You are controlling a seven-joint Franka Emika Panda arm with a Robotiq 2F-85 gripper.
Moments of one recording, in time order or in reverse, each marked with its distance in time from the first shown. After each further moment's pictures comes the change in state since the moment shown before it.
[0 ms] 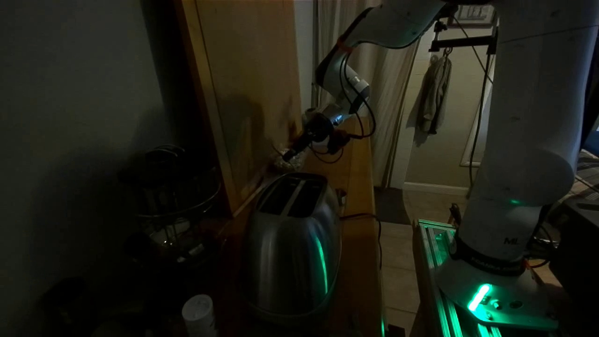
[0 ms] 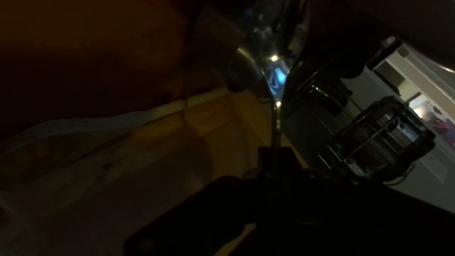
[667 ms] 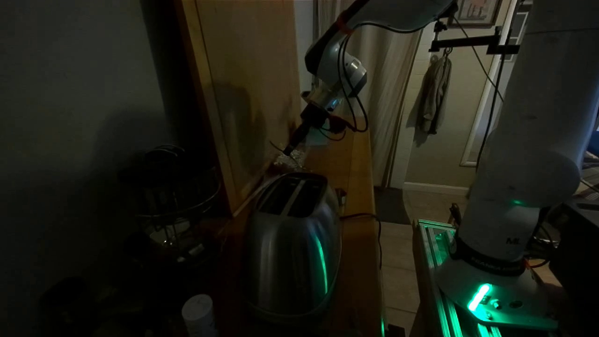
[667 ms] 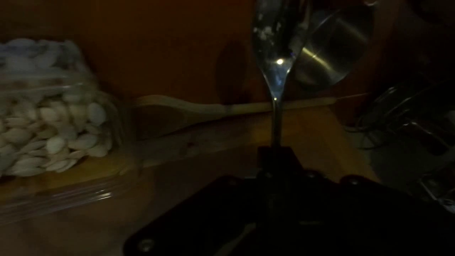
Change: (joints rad) arm 0.058 -0.157 0.081 -0.066 -0.204 0.460 0.216
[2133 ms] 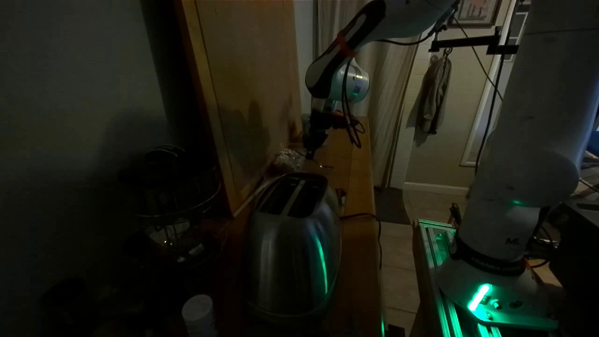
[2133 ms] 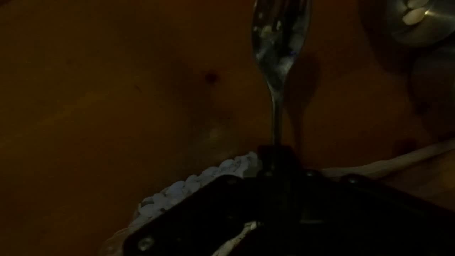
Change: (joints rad) arm -0.016 0.008 0.003 -0.049 -0.631 0.271 0.911
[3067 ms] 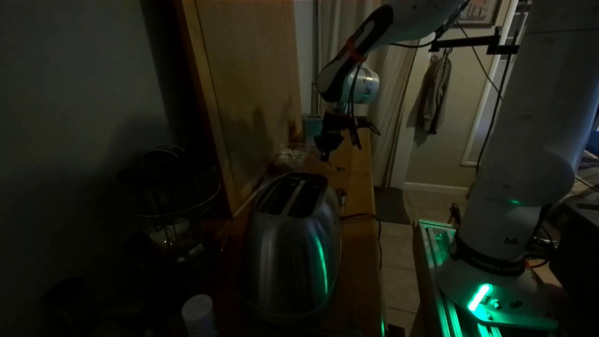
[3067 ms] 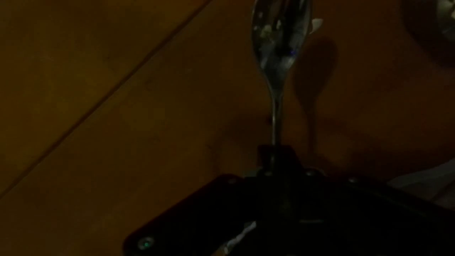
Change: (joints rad) arm -0.043 -0.002 -0.048 -0.026 -0.106 -0.028 0.258
